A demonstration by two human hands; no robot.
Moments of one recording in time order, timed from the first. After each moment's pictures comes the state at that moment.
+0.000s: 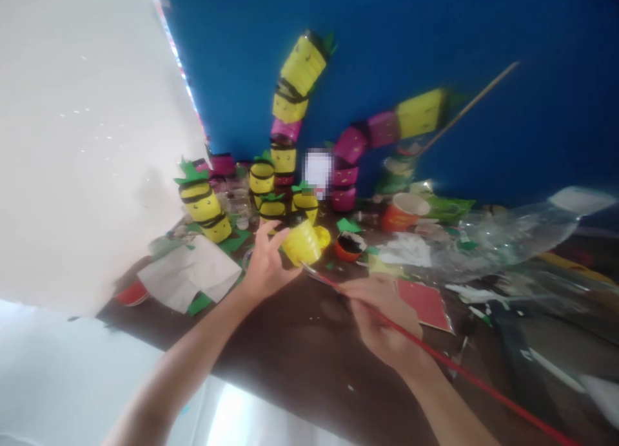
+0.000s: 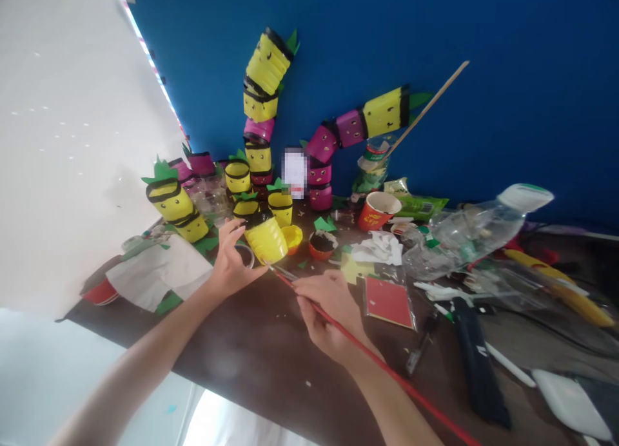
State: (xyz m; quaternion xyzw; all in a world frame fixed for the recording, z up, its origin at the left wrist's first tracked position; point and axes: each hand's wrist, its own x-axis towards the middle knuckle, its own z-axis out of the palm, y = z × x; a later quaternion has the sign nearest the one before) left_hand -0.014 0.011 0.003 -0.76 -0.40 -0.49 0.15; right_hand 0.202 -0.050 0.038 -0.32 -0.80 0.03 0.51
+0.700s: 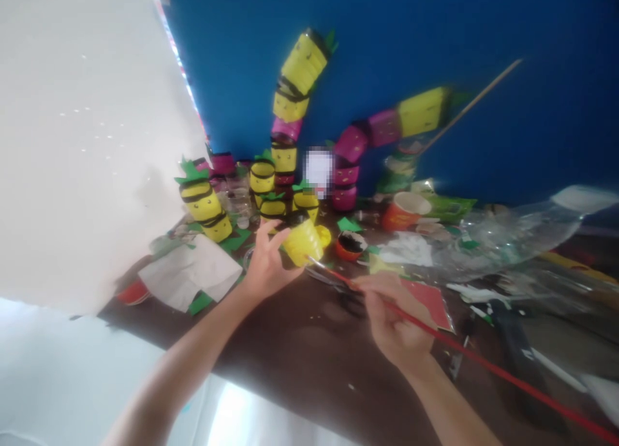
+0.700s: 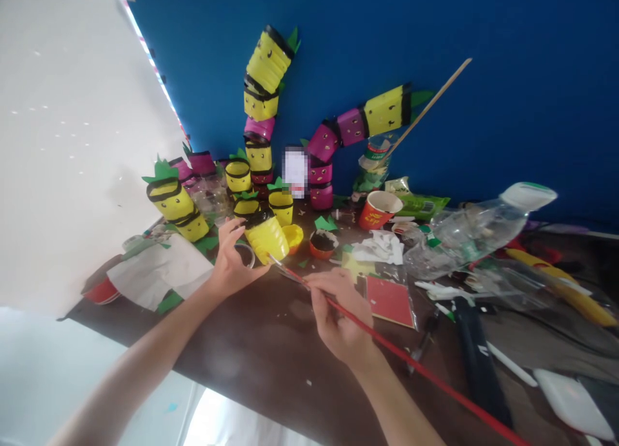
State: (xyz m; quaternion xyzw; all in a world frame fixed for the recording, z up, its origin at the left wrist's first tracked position) left_hand -0.013 0.008 0.004 -0.75 -0.43 -0.49 0.13; right_hand 0.208 -0.049 0.033 -0.35 -0.74 0.06 0.57
